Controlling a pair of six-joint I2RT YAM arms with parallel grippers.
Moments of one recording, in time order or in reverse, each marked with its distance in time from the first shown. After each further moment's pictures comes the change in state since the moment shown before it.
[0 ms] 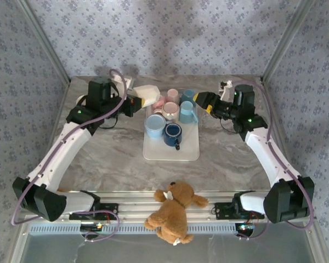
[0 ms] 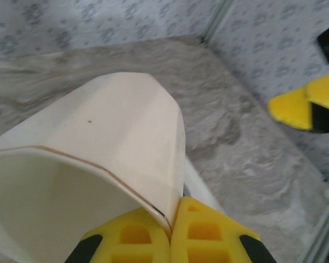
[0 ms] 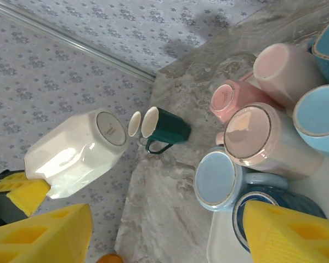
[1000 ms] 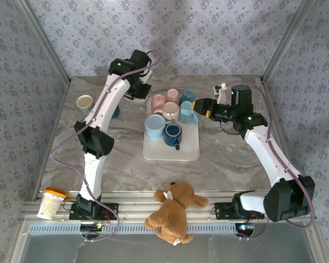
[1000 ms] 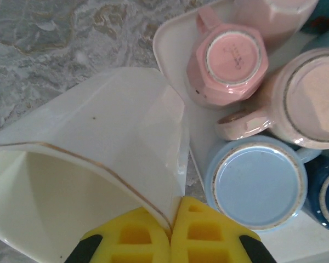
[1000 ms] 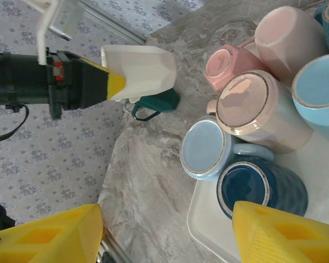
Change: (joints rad) left arm -0.051 0.920 1.165 -0.908 -0.498 0.169; right arm 0.015 0.016 0.040 -0.169 -0.047 -0.166
